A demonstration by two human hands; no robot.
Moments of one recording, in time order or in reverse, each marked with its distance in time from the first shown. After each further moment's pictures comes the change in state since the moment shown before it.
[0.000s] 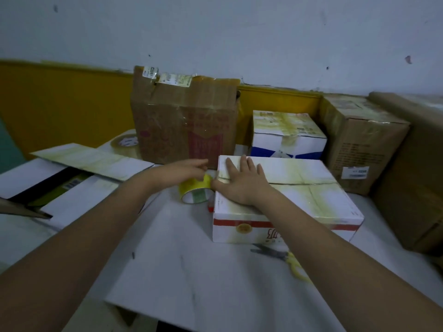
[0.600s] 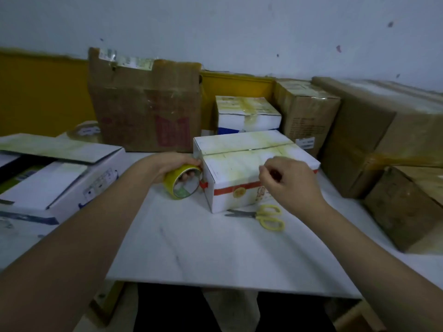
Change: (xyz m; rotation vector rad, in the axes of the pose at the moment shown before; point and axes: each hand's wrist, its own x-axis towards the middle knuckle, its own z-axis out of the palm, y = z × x) left_hand 0.004 0.011 0.047 -0.384 -0.052 -0.226; right_hand -0.167 0.067 0.002 0.208 0.694 -0.044
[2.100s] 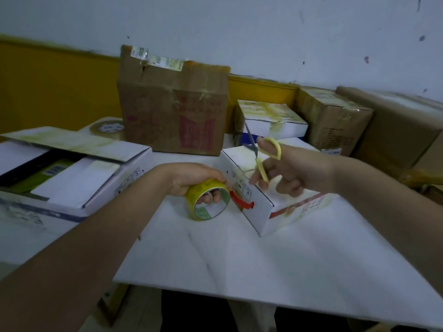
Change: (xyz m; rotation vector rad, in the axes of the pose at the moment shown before) left_hand -0.020 -0.019 -0.017 0.011 -0.459 0.087; right_hand 0.073 -0.070 -0.020 0.630 -0.897 0.637
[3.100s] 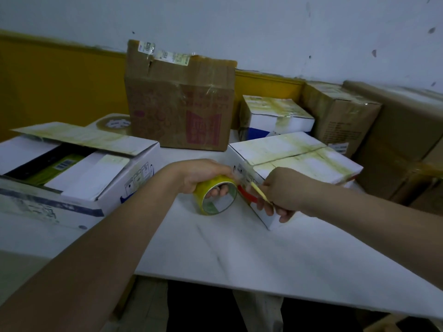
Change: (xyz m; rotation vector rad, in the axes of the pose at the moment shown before) left_hand 0.000 -0.004 0.006 0.033 0.086 -0.008; right_hand 0.003 0.004 0.067 -0.387 0.264 0.202
